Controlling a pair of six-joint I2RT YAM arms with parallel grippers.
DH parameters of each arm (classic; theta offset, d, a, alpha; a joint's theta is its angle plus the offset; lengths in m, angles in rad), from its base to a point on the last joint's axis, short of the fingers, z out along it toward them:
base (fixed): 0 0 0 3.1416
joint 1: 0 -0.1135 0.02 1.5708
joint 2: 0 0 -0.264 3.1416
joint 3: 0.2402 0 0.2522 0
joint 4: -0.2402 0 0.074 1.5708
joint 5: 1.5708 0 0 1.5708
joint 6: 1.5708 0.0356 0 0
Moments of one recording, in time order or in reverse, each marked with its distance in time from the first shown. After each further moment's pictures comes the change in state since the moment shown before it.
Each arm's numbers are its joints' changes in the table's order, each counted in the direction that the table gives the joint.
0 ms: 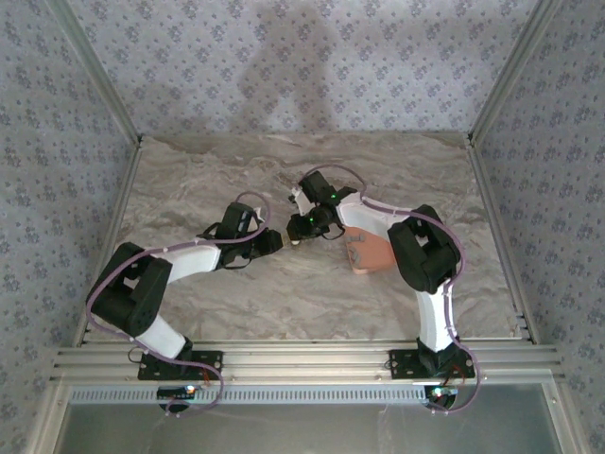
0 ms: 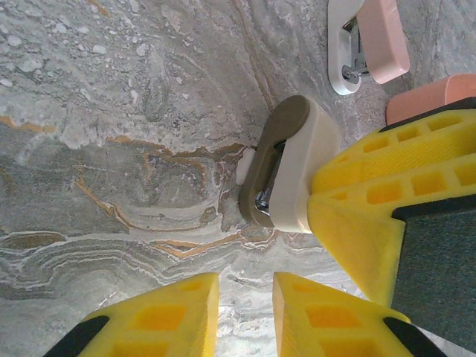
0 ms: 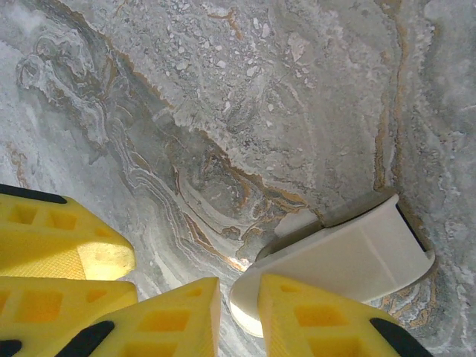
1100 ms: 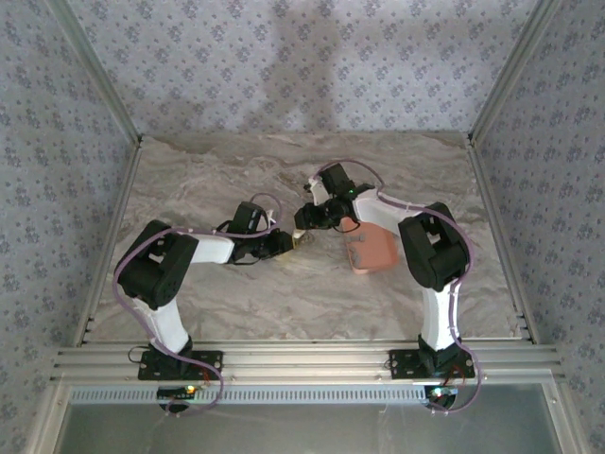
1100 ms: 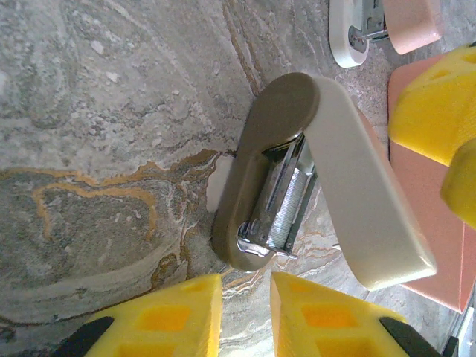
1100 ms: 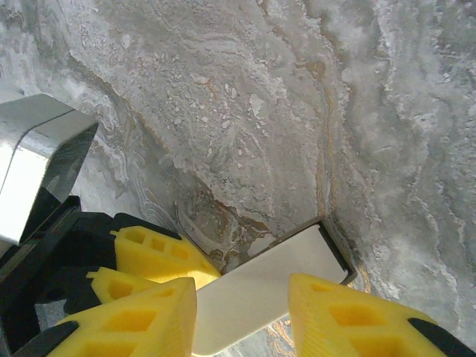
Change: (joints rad) left arm 0.007 0.228 0.070 0.143 0.159 -0.035; right arm 0.111 -0.035 -0.067 0.119 -0.148 0.037
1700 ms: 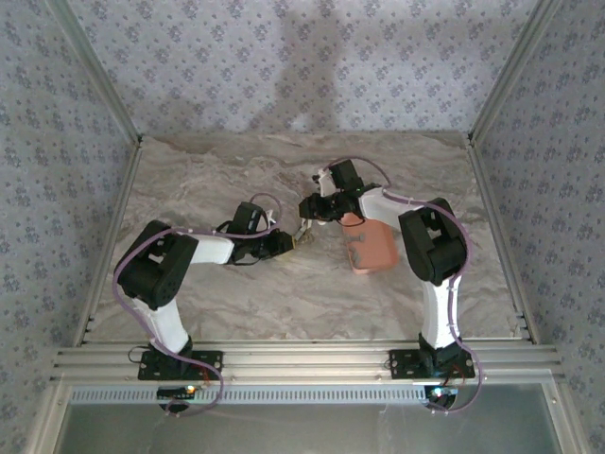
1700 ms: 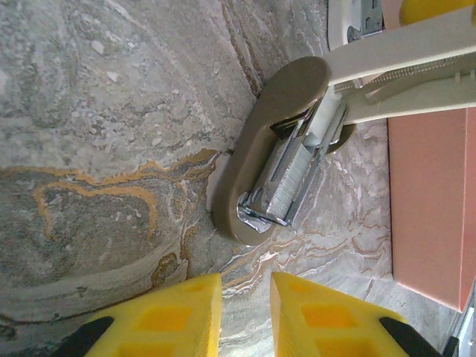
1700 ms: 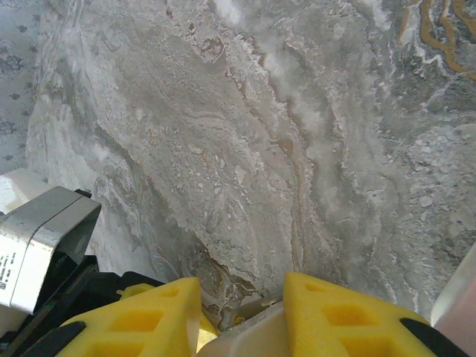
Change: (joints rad) left arm 0.000 -0.002 -0.005 0.008 0.000 0.000; right arm 0.063 0.045 -0.010 0.163 -0.077 0.092
